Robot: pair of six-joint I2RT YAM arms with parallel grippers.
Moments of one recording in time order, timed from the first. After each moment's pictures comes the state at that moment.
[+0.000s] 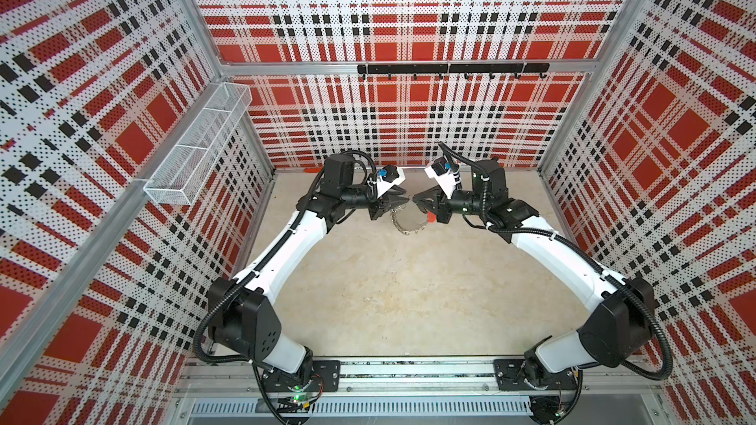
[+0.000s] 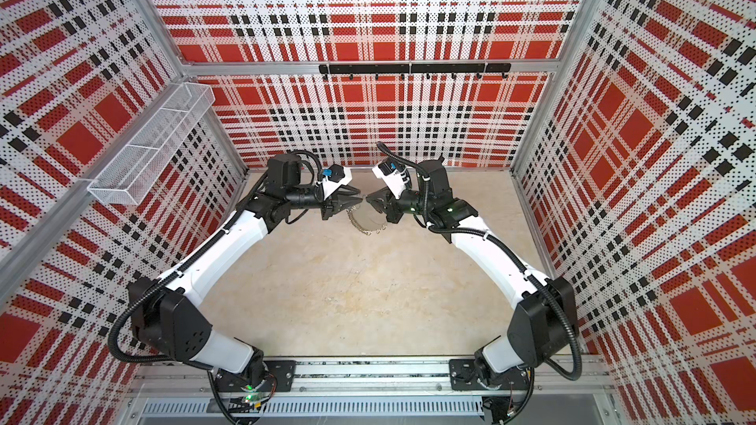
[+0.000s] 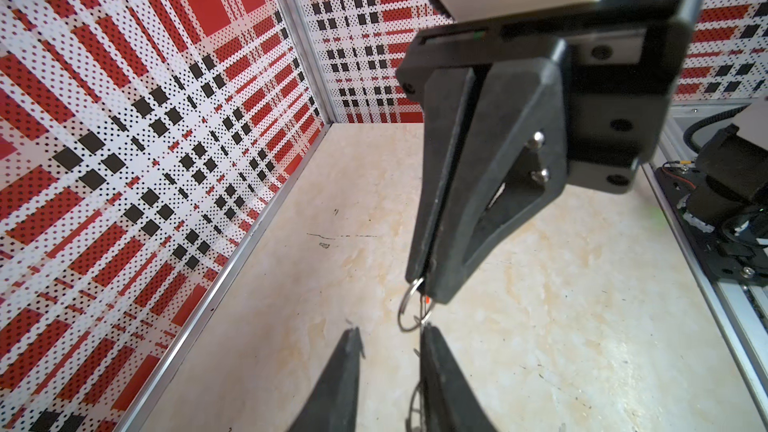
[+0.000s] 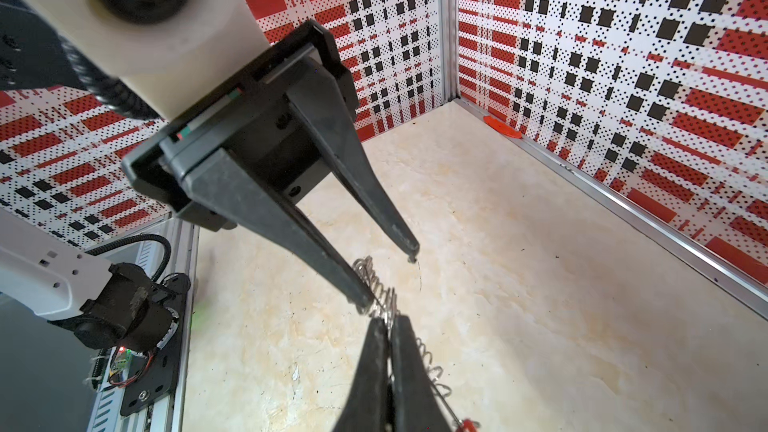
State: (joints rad) left arm -0.36 1.52 1.40 -0.33 0.83 0.57; right arm 0.50 1.49 1.33 -0.20 -0.66 -0.08
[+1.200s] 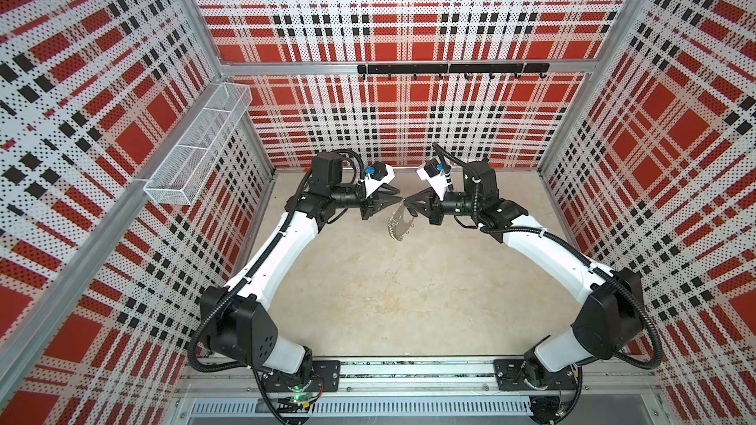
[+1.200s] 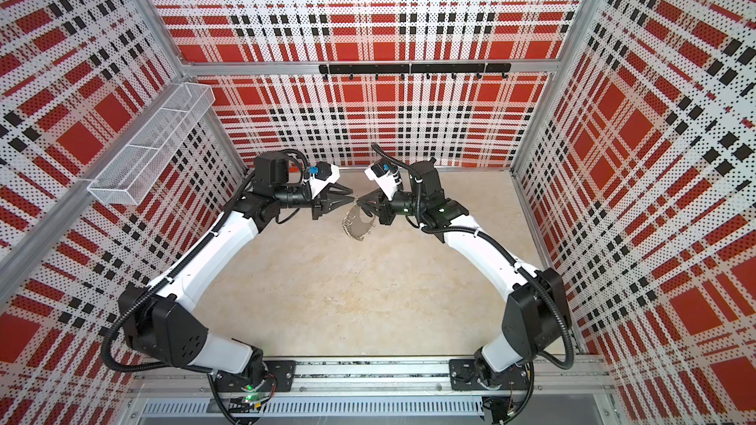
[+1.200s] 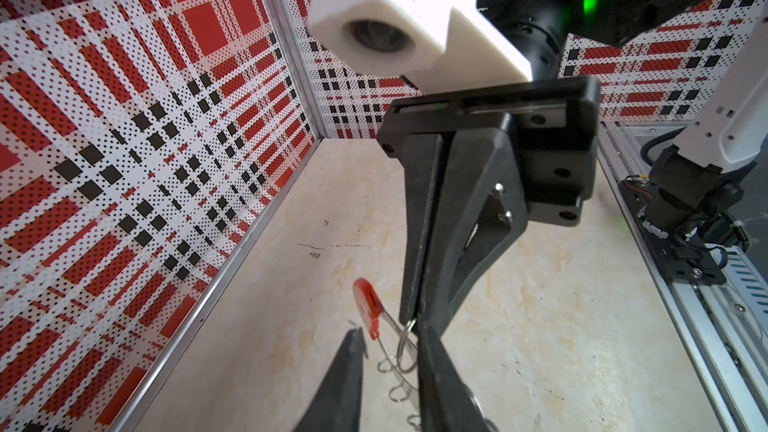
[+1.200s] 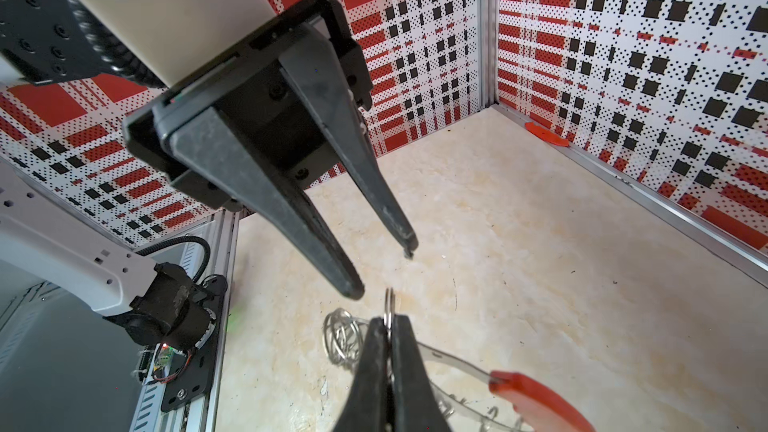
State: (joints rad) left arm -0.31 1.49 1.40 -0.38 0.94 0.57; right arm 0.53 1.54 1.33 -0.12 -0.75 -0.02
